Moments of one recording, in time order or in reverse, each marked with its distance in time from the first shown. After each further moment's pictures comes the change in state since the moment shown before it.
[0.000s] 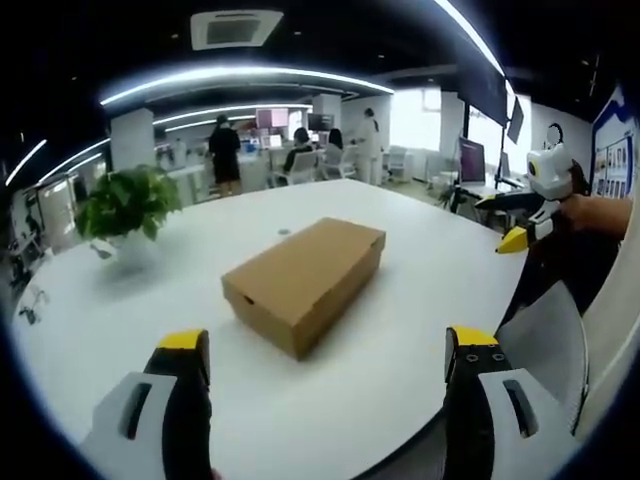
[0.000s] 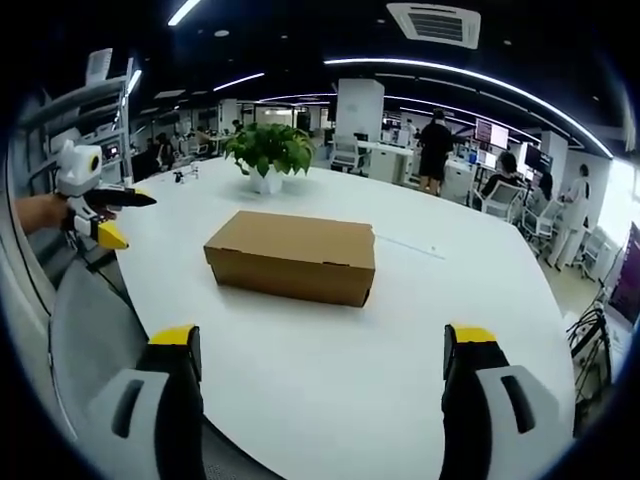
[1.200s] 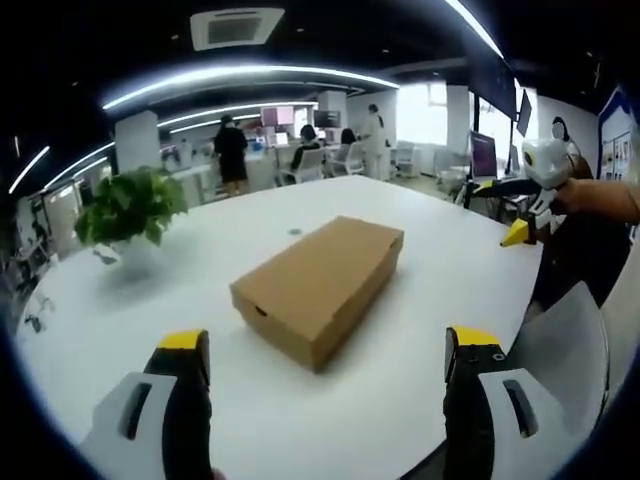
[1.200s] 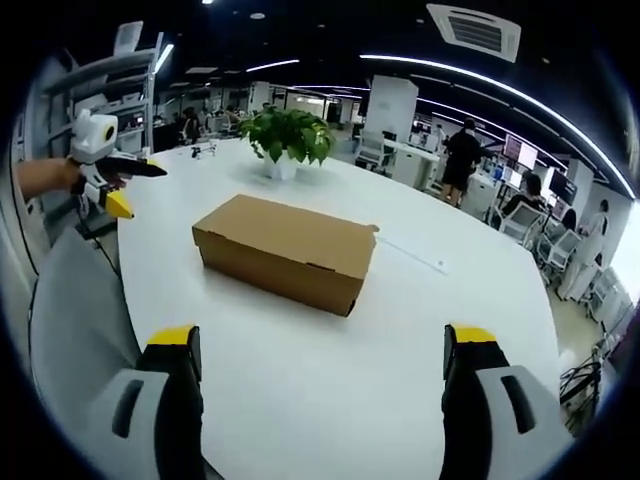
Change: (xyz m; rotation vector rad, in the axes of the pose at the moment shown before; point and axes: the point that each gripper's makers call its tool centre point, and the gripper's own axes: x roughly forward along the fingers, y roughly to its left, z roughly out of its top) left arm 0.028 0.022 0.007 0.020 0.014 0.040; right arm 0.034 -0.037 0.007 -0.147 0.039 0.082
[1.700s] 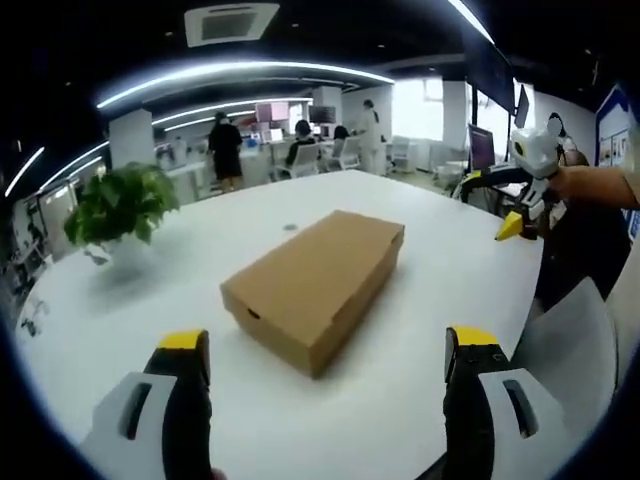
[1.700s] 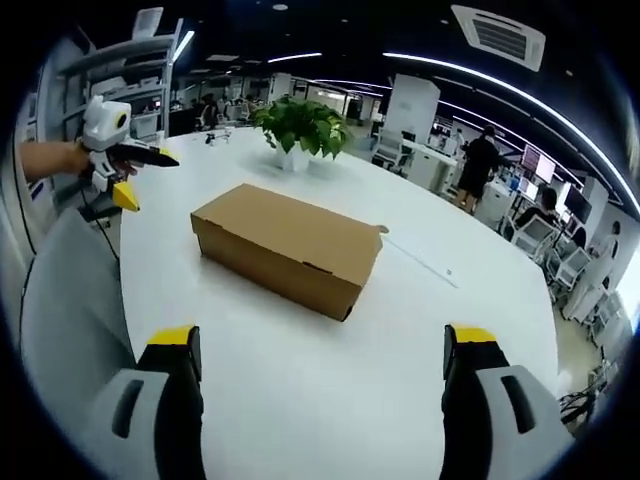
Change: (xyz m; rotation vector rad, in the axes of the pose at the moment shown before) left arm 0.025 0.002 -0.007 0.006 0.019 -0.024; right arm 0.025 -0.012 0.003 -0.085 0.029 0.064
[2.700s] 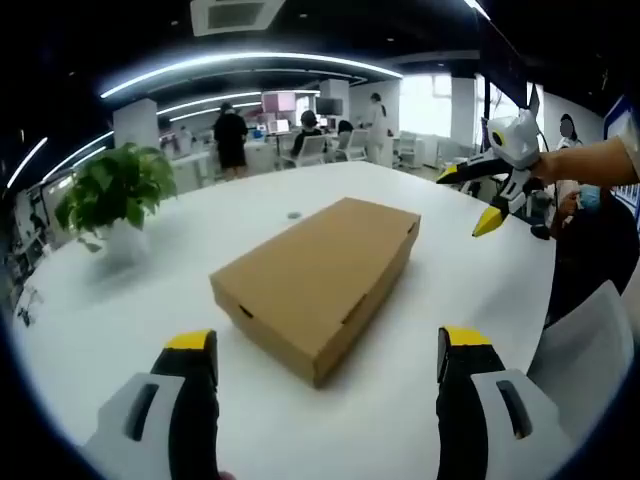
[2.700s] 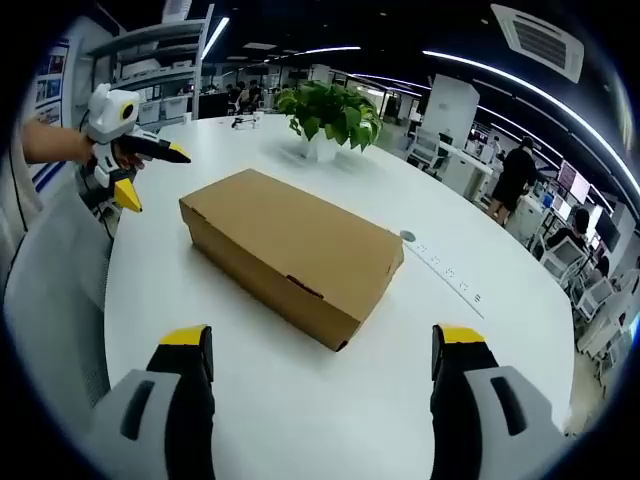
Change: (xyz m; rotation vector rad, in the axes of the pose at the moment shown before) left arm 0.040 0.010 -0.015 -0.032 0.030 0.027; right arm 0.078 -0.020 0.009 -0.097 0.022 0.136
